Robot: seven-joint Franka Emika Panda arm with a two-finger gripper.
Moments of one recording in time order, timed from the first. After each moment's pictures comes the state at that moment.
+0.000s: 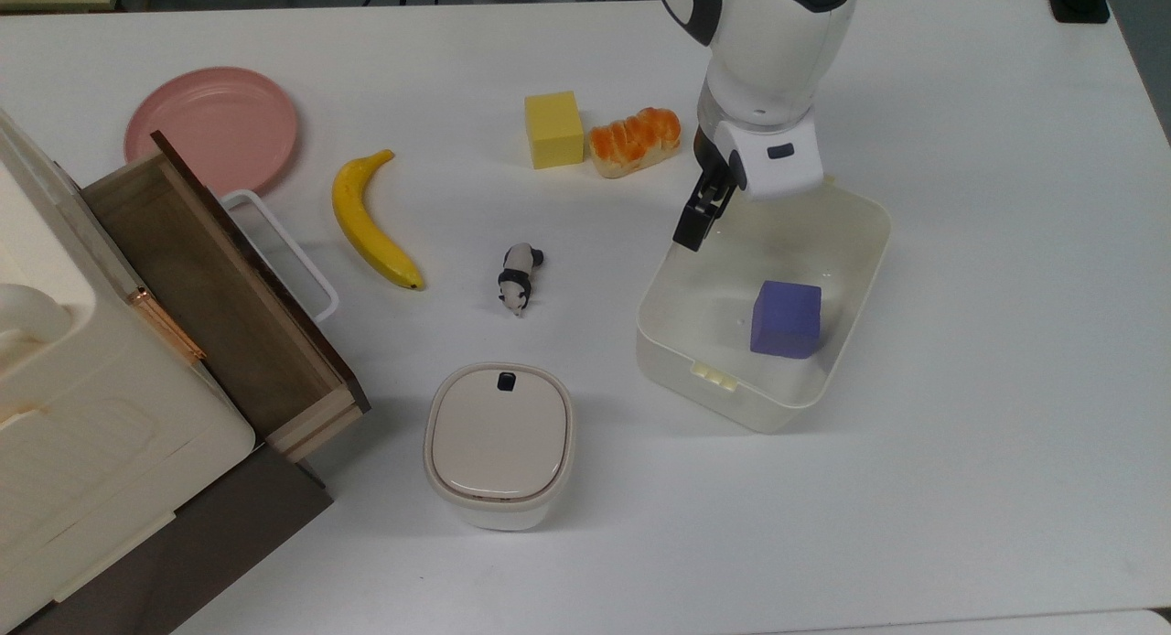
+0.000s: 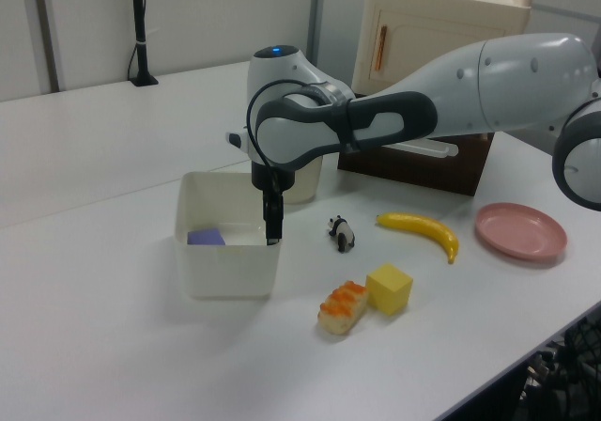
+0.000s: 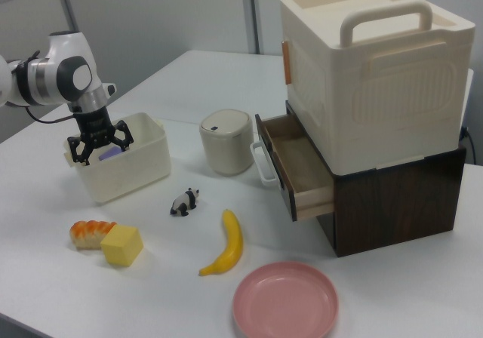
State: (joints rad) arm 0.29 0.38 0.09 -1.64 -0.07 1.97 -0.65
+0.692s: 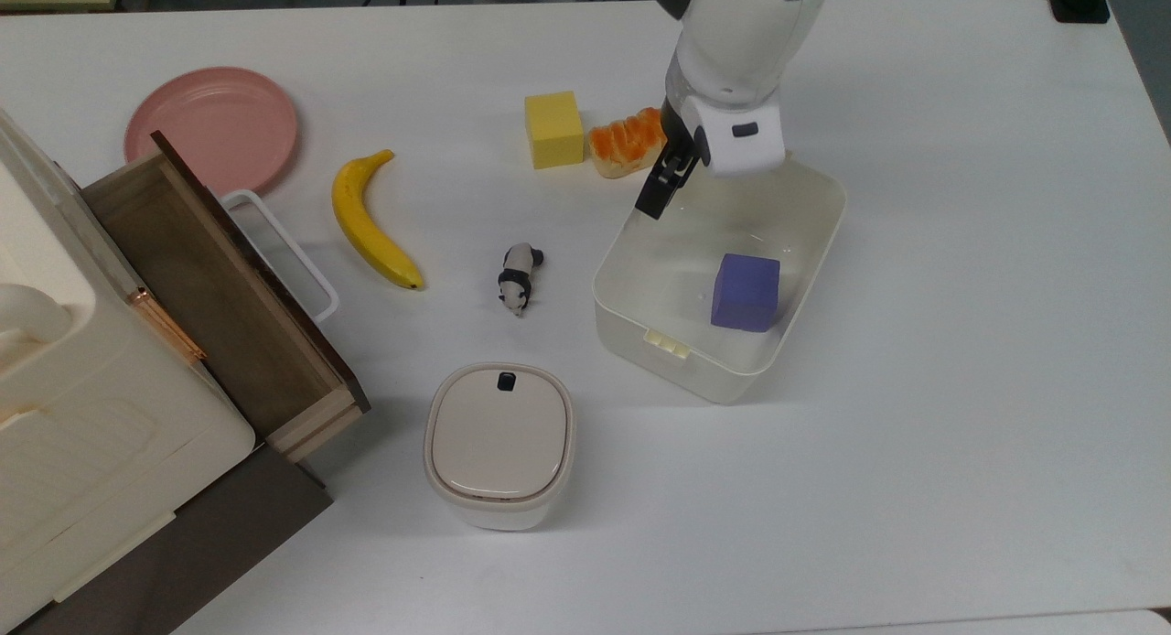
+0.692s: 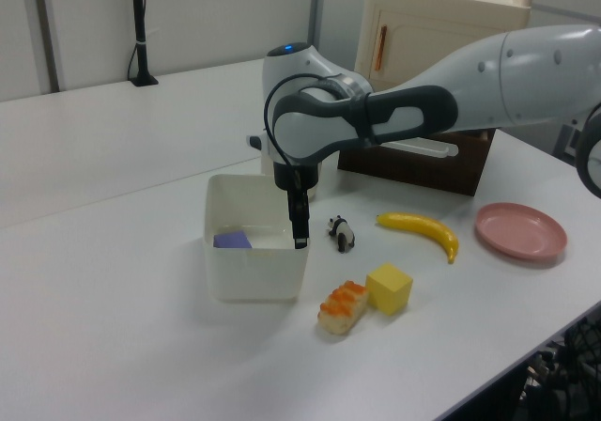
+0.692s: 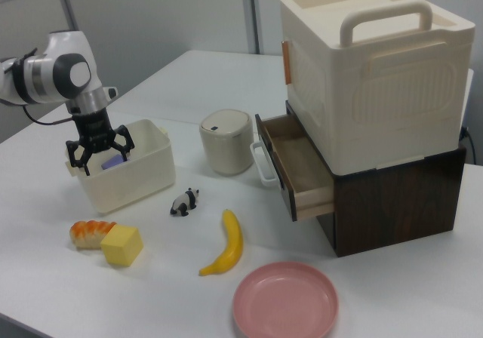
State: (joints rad) arm 0.26 0.30 0.09 -1.72 -0.10 1.89 -0.65
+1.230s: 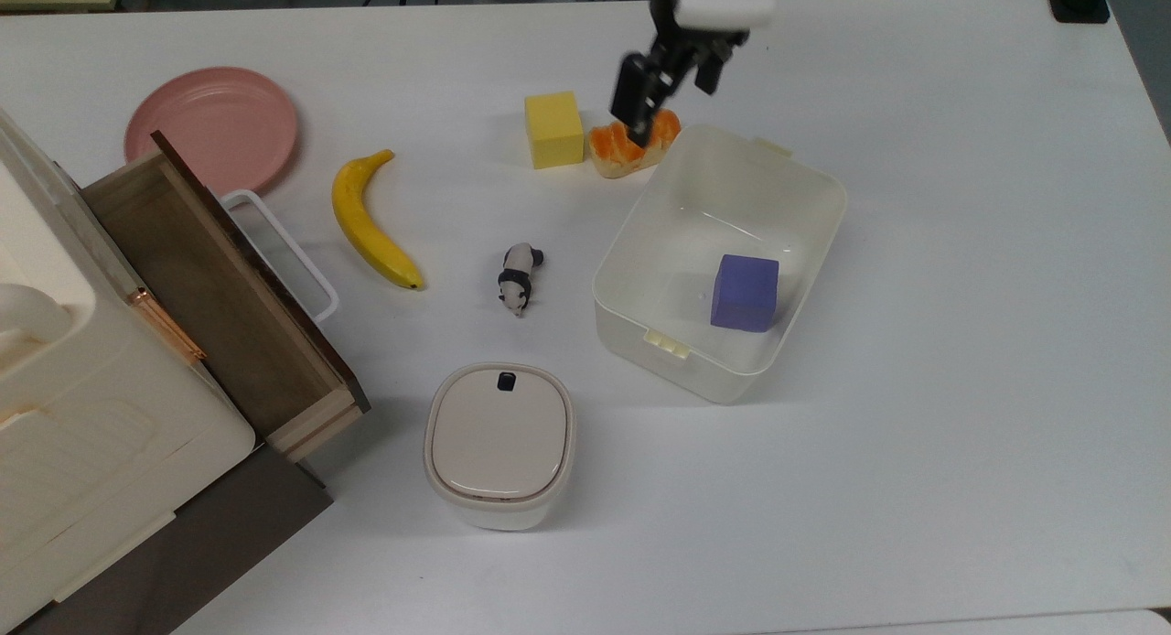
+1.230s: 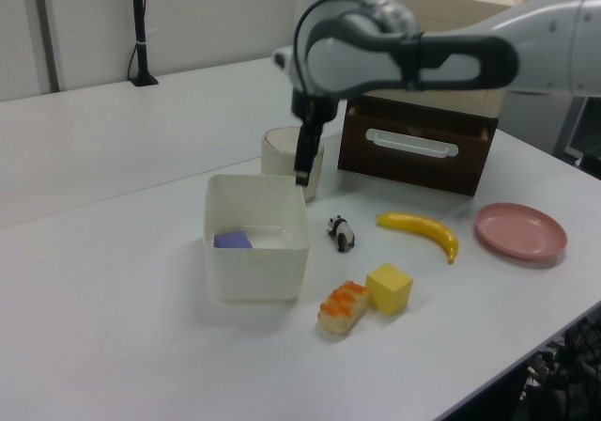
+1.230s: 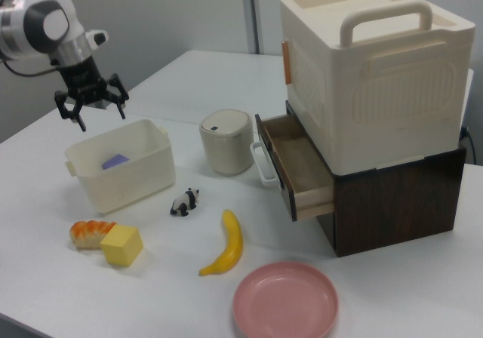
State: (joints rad) arm 0.23 0.11 0.09 -1.68 -0.10 1.87 -0.46
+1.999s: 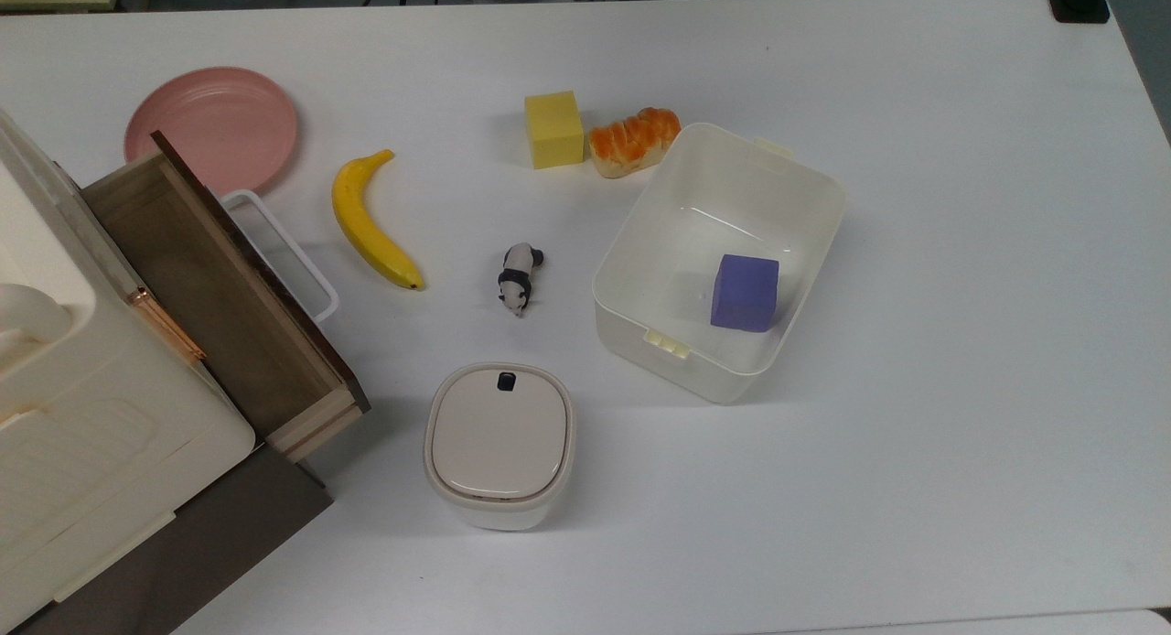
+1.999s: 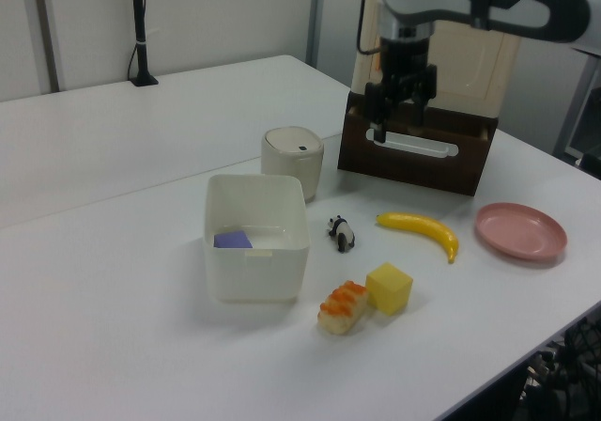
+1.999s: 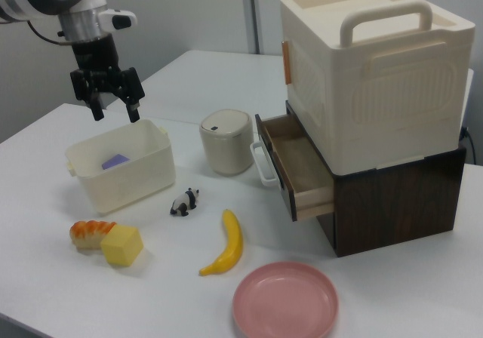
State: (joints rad) arm 0.08 -0.02 0.05 -1.62 -0.10 1.52 0.03
